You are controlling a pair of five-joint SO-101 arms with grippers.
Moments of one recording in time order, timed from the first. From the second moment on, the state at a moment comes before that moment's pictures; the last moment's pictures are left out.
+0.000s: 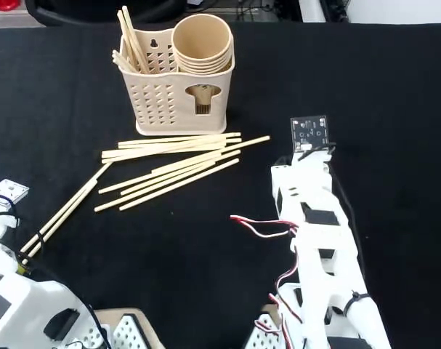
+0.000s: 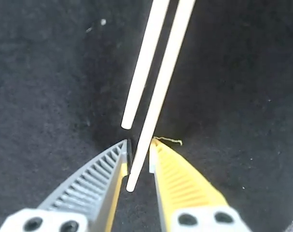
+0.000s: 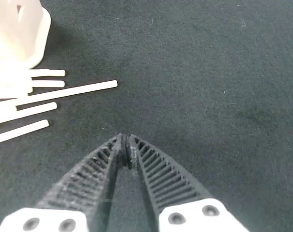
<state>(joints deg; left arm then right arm) -64.4 0.0 37.3 64.8 -84.6 3.6 -37.5 74.6 12.8 8.2</state>
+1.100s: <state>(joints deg) -51.5 0.1 26.3 70.1 -84.6 3.6 -37.5 74.6 12.8 8.2</state>
